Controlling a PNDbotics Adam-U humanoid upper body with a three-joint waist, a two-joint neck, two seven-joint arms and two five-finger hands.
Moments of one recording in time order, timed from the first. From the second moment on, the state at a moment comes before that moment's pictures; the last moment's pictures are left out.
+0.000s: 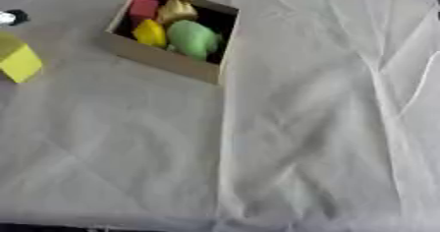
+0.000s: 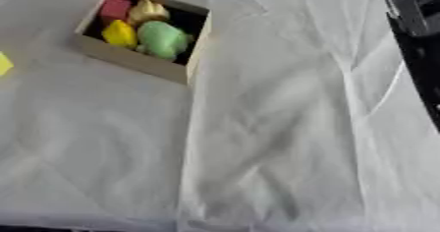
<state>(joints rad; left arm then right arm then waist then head) -0.99 0.71 -0.23 -1.21 -0.63 -0.09 -0.54 -0.79 -0.72 0.08 -1.60 0.16 0.25 -0.01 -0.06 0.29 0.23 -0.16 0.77</state>
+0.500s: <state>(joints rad) -0.94 0.77 -0.24 -1.21 -0.59 -0.04 -0.59 -0.77 -0.72 0.08 -1.59 0.16 0.25 -0.02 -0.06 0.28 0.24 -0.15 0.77</state>
